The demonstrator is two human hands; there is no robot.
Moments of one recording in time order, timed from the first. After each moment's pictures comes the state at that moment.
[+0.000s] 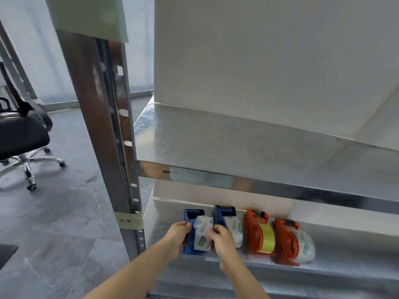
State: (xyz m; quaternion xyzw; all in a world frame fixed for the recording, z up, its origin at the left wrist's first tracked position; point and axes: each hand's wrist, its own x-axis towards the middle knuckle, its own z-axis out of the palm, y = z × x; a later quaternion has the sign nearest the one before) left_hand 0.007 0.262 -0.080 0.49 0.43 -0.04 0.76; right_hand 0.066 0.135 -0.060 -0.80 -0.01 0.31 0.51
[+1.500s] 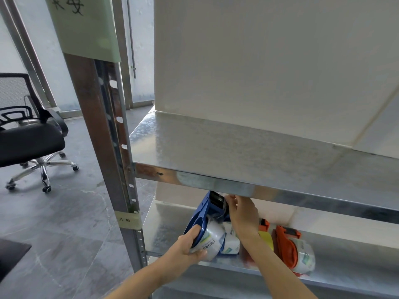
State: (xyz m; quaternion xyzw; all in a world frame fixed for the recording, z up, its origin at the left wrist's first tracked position) left_hand -0.046 0.227 -0.020 0.77 0.09 0.03 0.64; right_hand 0.130 0.122 0.026 -0.93 -0.22 0.01 0.30
